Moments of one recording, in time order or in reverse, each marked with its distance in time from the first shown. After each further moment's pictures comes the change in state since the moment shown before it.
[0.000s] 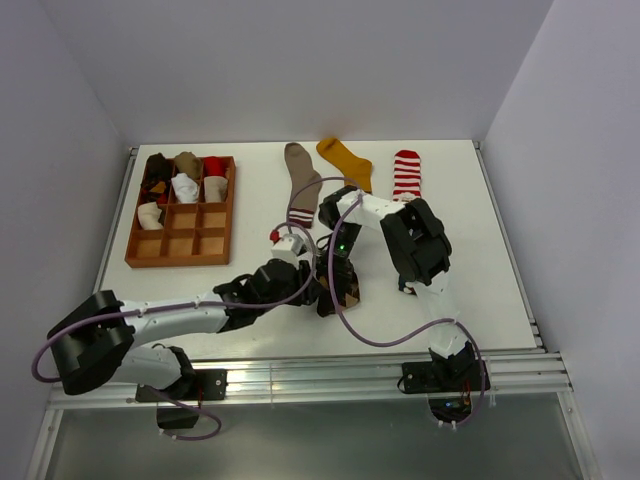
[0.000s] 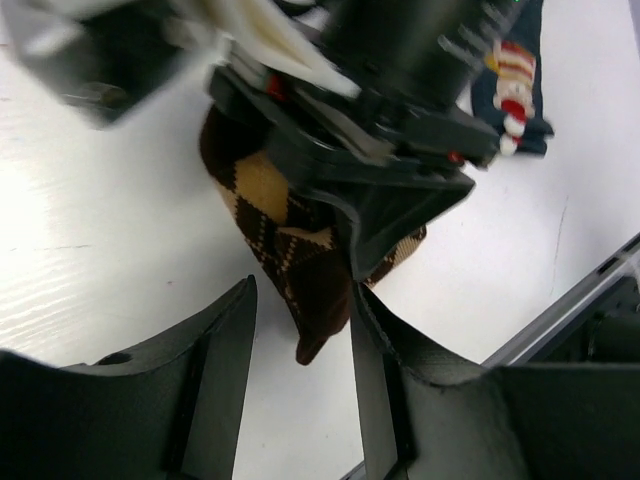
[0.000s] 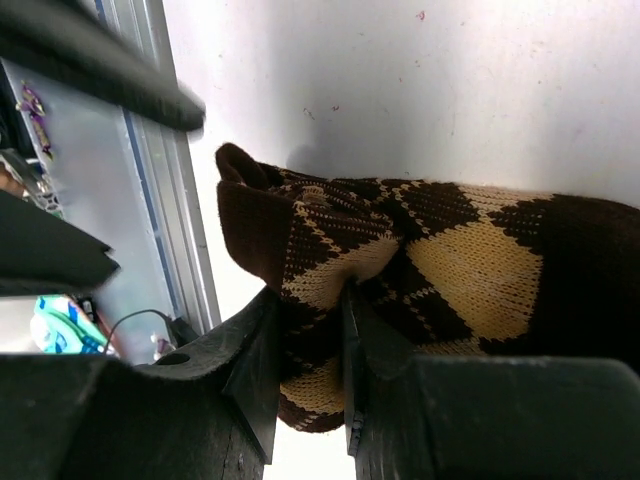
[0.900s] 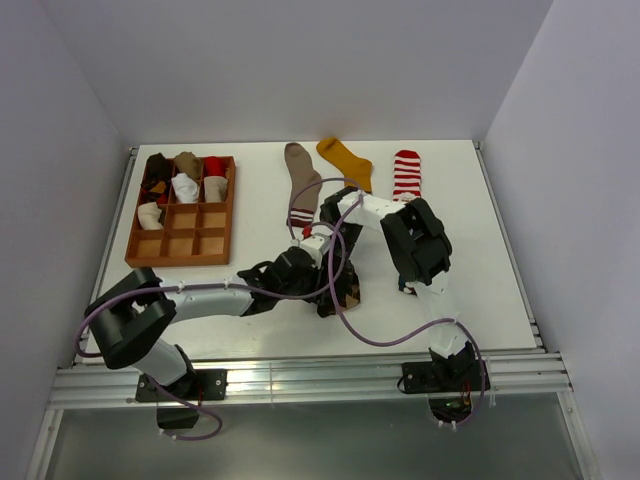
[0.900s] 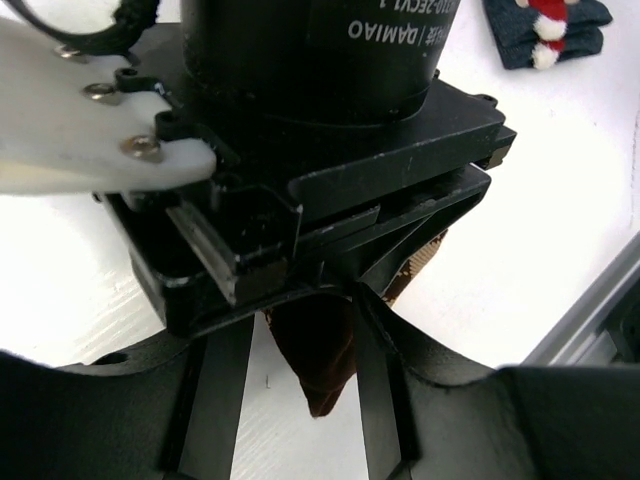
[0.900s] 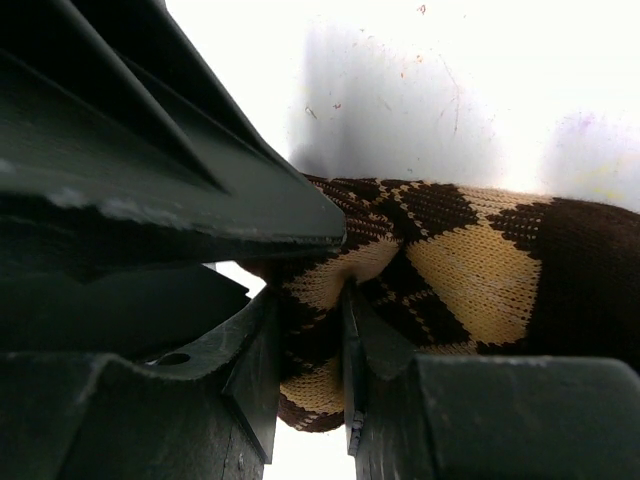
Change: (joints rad) left arm 0.026 0.237 0.151 -0.006 0.170 0.267; right arm -0.010 0.000 -0.013 0.003 -0.010 0.013
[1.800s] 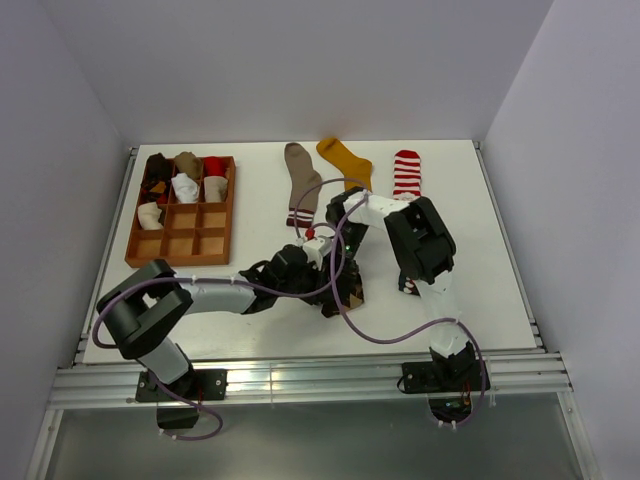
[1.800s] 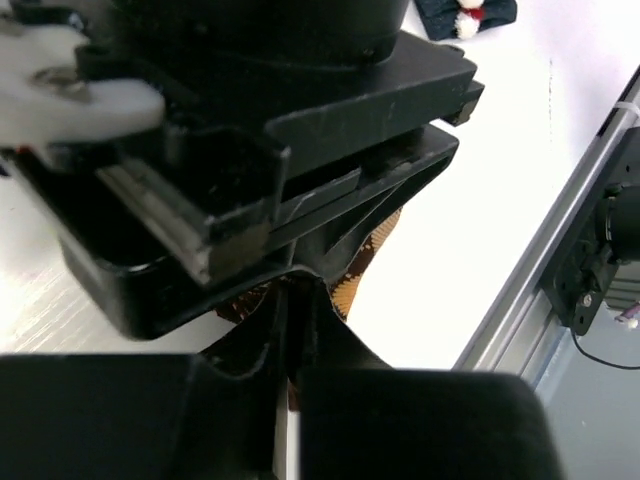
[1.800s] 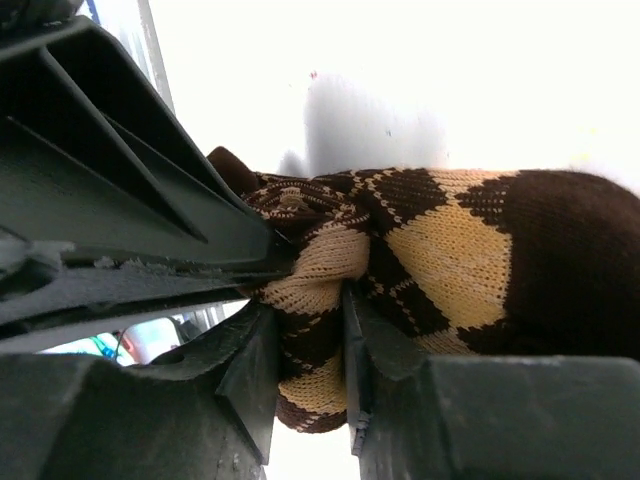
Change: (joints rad) left arm 0.060 0.082 -0.043 0.175 0.253 -0.023; right arm -0.024 -0.009 -0.037 0.027 0.000 0.022
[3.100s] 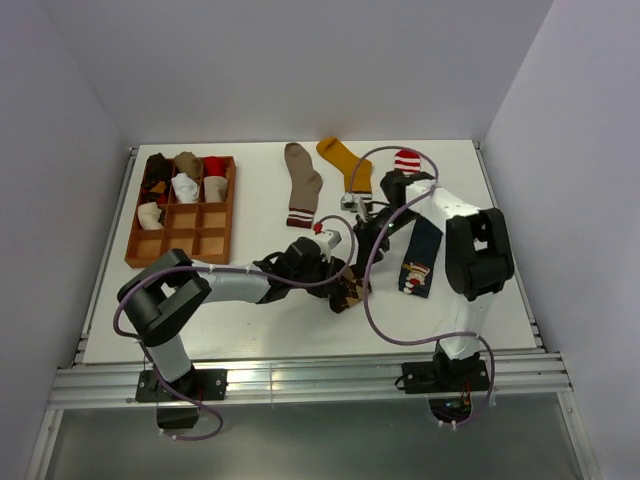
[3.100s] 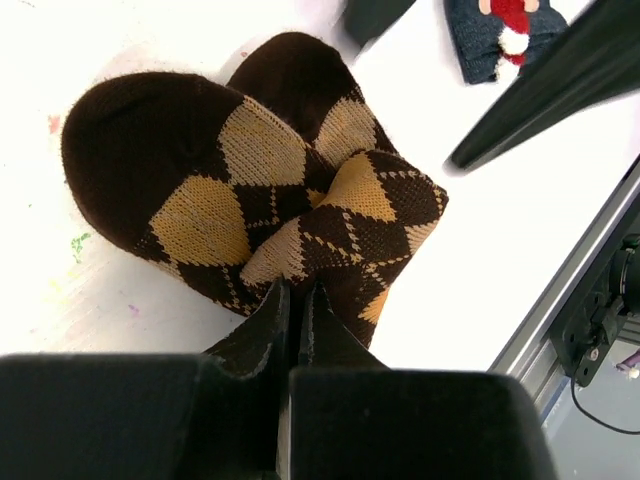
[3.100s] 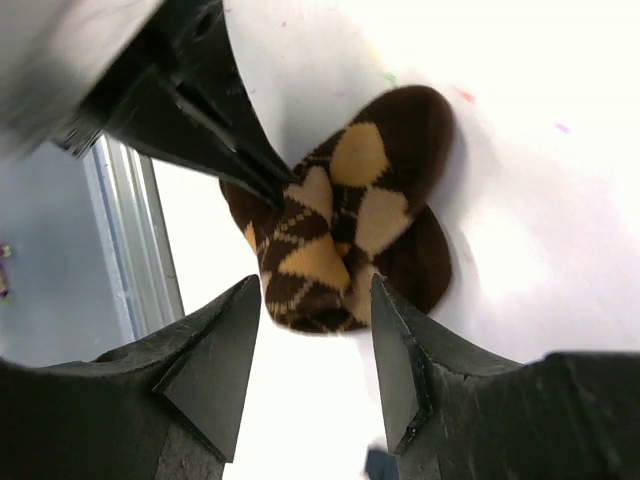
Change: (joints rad) left arm -0.002 0.113 0.126 -0.069 -0.029 -0.048; right arm -0.276 -0.320 -0.202 0.247 -0.127 0.063
